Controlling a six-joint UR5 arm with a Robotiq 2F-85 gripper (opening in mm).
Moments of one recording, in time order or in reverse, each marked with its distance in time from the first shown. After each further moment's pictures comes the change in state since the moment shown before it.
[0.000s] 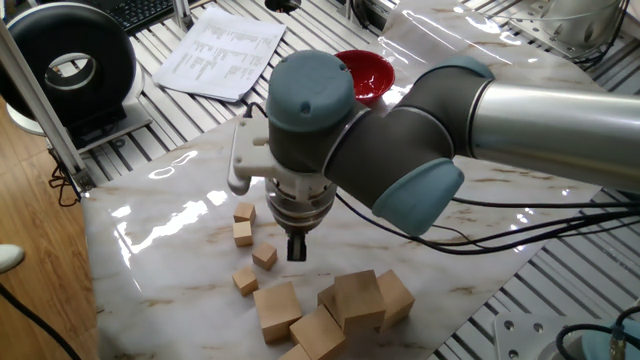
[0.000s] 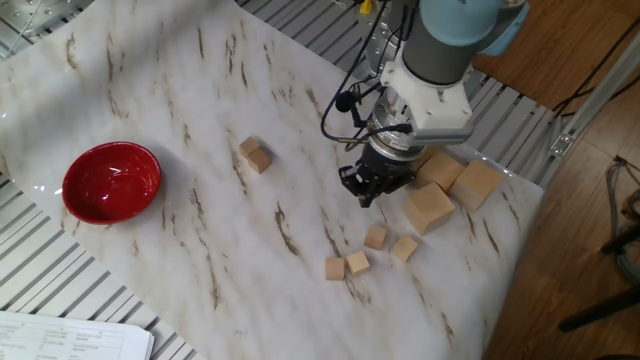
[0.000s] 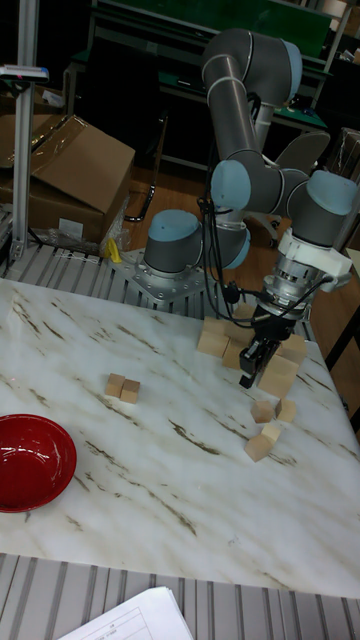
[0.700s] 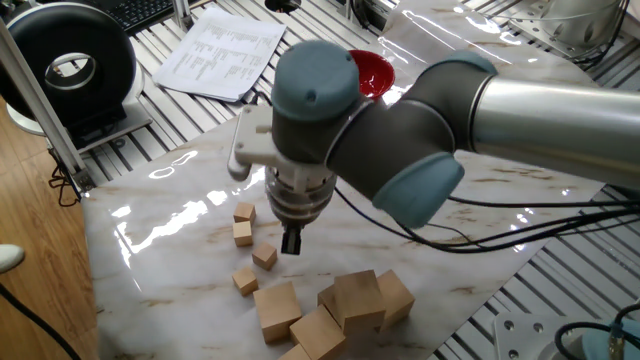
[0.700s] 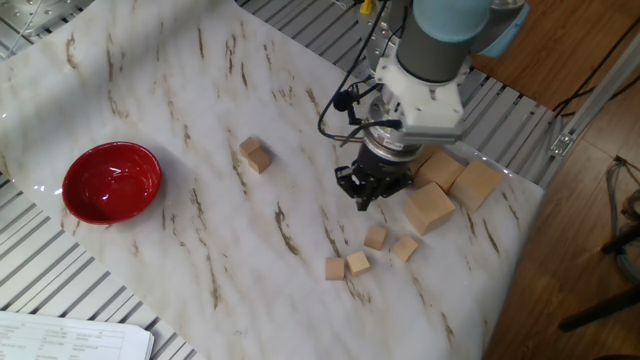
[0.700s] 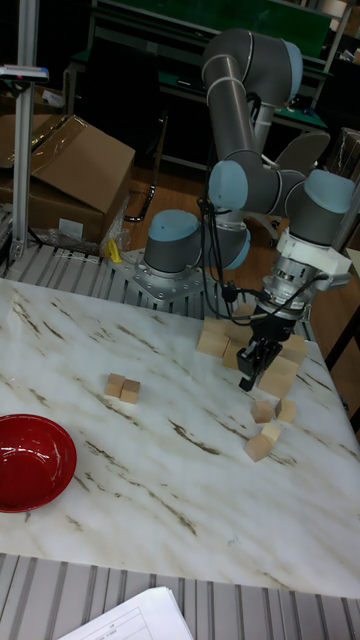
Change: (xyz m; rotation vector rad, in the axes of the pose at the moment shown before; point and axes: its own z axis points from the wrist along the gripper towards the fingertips) arm 0.000 -0.014 -0.001 0.039 -0.003 0.111
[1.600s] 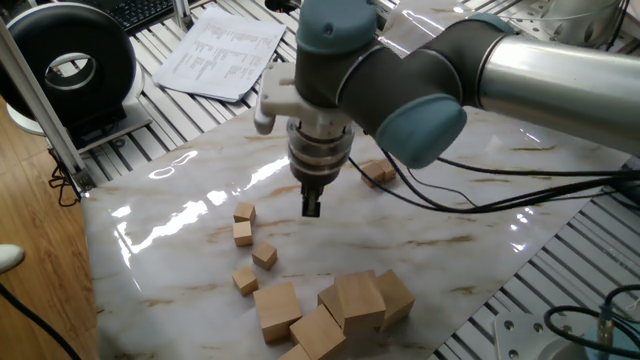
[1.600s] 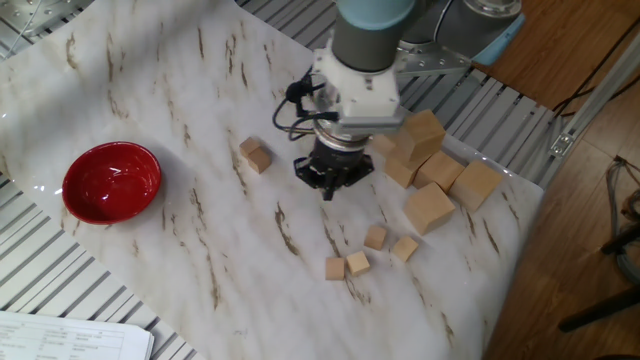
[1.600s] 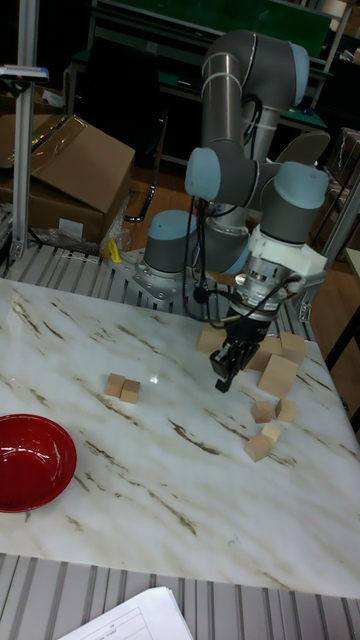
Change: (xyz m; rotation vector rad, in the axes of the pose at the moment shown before) arm 0.014 -0.049 -0.002 -0.053 0.012 -0.019
